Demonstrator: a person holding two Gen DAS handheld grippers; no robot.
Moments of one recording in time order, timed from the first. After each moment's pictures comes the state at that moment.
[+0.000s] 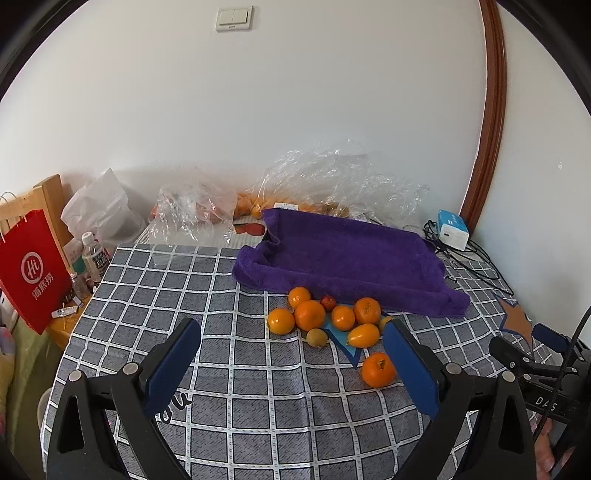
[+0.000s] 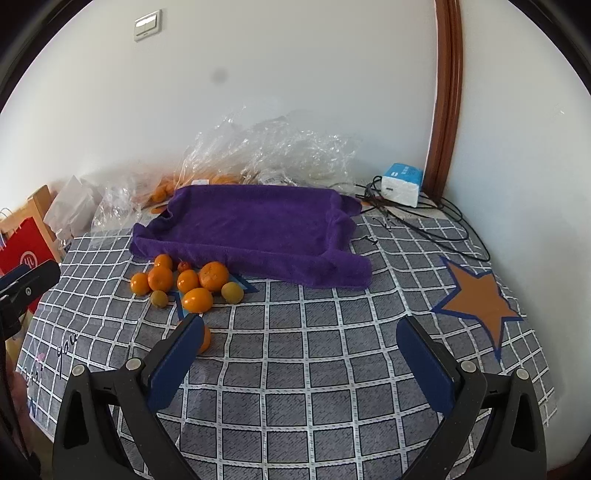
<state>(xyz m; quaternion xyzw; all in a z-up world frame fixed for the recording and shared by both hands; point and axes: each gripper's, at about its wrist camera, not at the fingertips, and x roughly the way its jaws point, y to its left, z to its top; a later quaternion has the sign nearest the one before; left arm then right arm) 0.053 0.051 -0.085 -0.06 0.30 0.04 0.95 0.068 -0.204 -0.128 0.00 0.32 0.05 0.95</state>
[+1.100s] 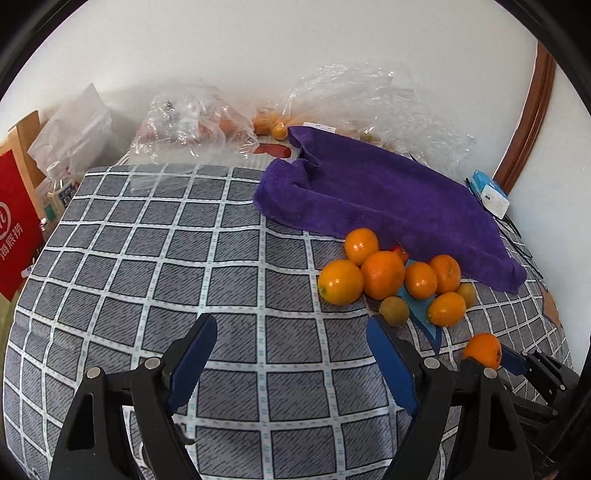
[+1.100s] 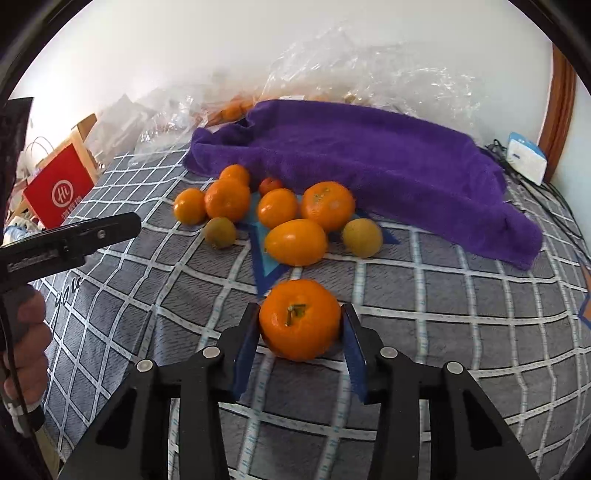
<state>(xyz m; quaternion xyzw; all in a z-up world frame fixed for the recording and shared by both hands) 0.132 0.103 -0.175 -0.10 0.41 0.03 0.91 0.125 -0.105 -0.222 -0.05 0.39 0.18 0.90</state>
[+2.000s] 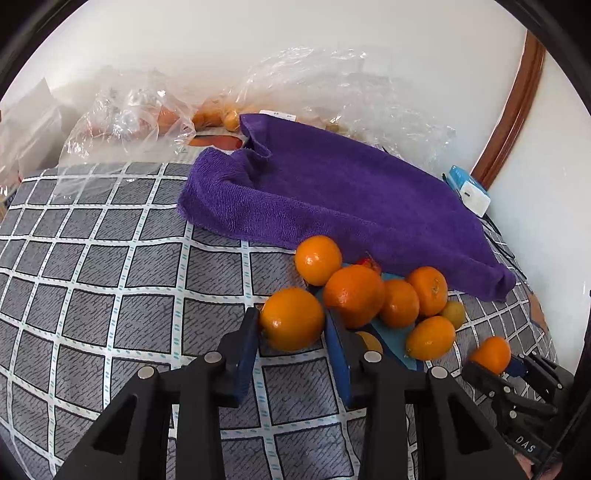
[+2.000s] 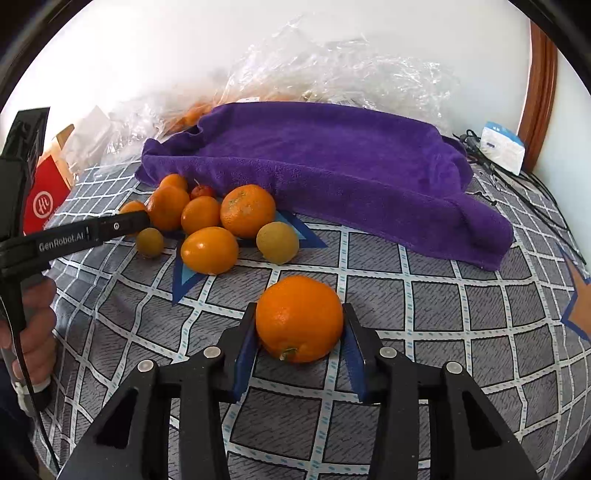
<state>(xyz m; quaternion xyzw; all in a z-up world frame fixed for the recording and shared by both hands) 0.171 0.079 -0.201 -0.12 0.40 -0.04 0.91 0.148 -0.151 -0.230 -0.03 0.39 0.16 0.91</state>
